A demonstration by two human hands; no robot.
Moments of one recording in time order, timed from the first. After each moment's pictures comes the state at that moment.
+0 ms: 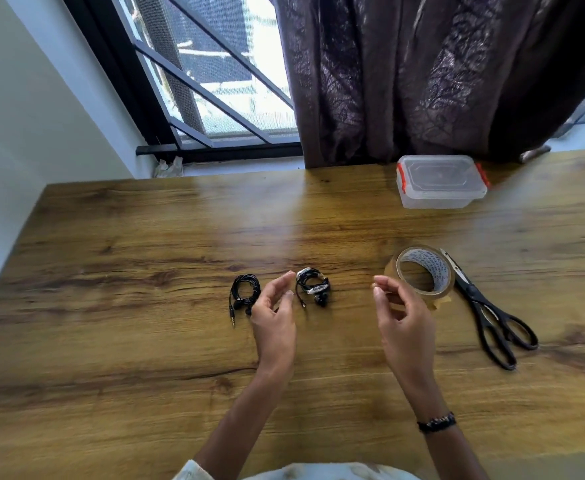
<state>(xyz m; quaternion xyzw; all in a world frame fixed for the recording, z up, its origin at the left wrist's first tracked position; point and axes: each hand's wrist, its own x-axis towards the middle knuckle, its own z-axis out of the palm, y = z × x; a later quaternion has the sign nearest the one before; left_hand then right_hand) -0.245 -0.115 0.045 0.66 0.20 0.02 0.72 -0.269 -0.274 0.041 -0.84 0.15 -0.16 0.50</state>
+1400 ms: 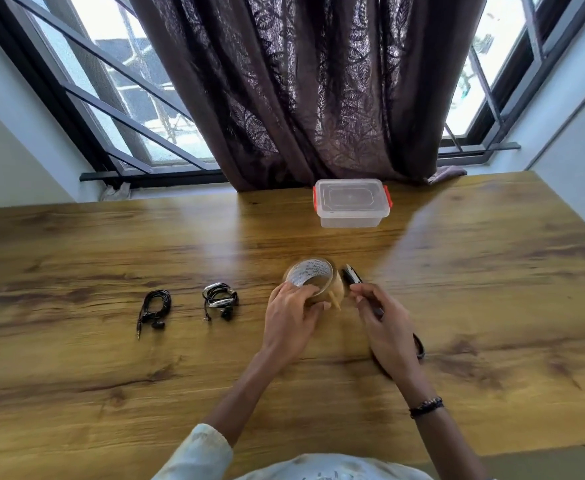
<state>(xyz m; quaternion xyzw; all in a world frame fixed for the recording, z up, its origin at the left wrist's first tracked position) -0.228 -0.276 0.025 0.92 -0.14 0.08 0.35 -0.266 -0.439 0.038 -0.84 0.08 -0.12 0.53</state>
